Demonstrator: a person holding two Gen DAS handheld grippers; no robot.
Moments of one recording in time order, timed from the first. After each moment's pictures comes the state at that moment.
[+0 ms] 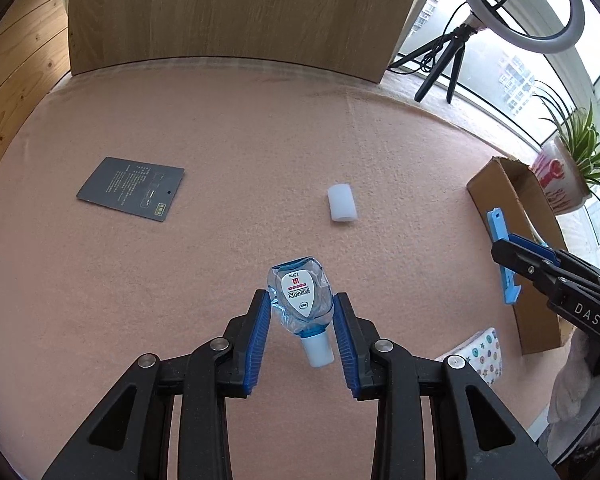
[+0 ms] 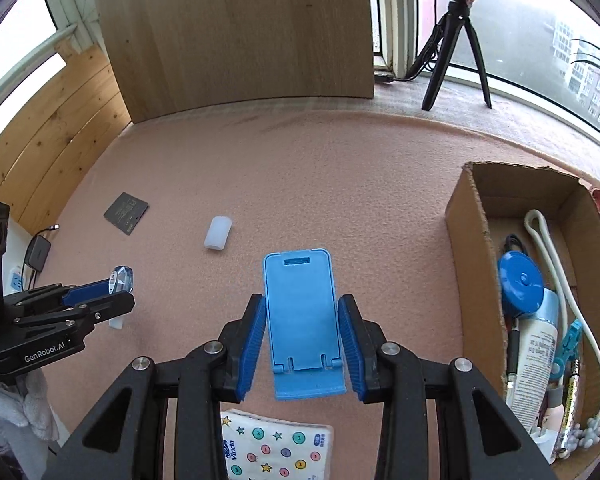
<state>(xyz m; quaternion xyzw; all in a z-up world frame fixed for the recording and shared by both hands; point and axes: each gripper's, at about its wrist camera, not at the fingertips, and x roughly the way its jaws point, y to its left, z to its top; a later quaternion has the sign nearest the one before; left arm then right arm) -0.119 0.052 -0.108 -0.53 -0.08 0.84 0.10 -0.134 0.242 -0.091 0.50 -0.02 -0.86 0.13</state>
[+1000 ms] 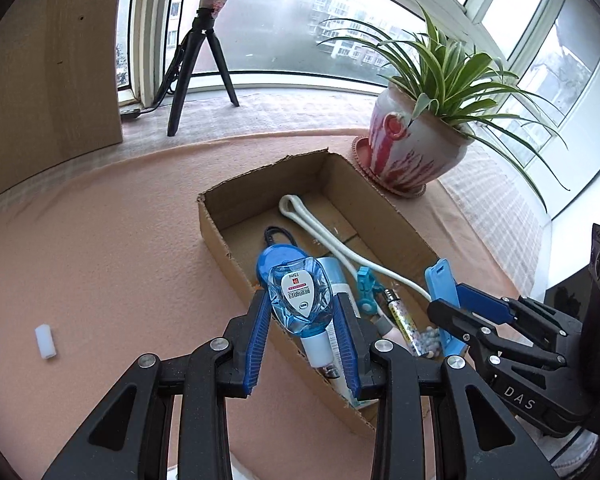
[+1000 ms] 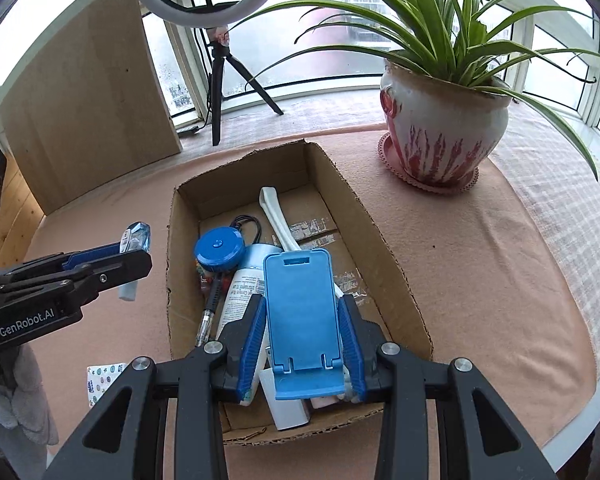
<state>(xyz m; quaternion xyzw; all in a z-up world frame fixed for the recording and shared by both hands) -0.148 0.325 -0.049 -0.48 0.00 0.82 0.30 -0.066 0.432 -0.061 0.46 -0.10 -0.88 -0.05</state>
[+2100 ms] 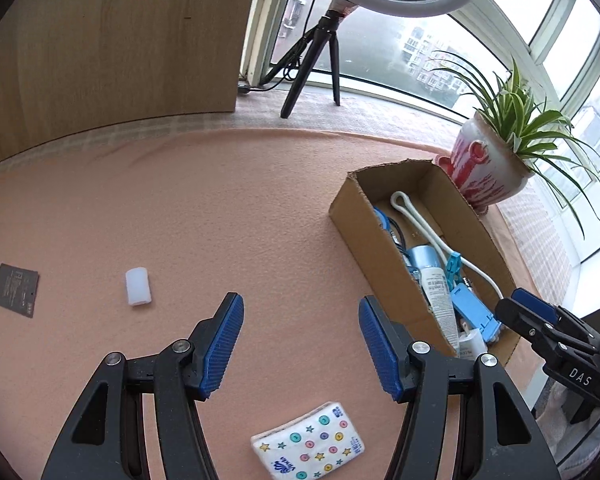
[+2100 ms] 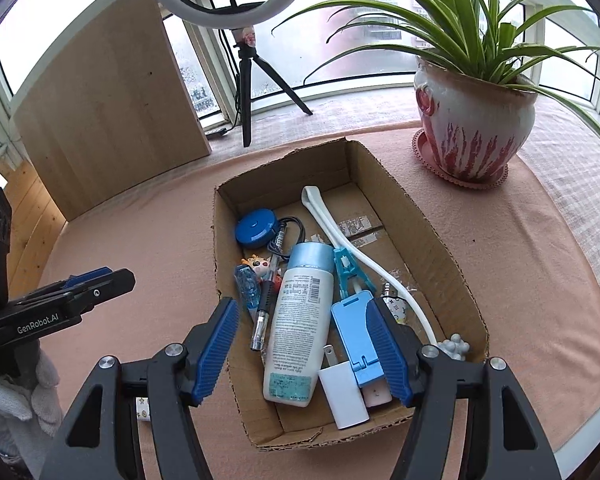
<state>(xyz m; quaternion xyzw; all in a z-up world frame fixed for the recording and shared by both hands) -0.146 0.195 -0.064 -0.50 -0.05 0.84 0.19 -0.068 0.398 -0.058 0.45 -0.13 -0.89 -0.02</state>
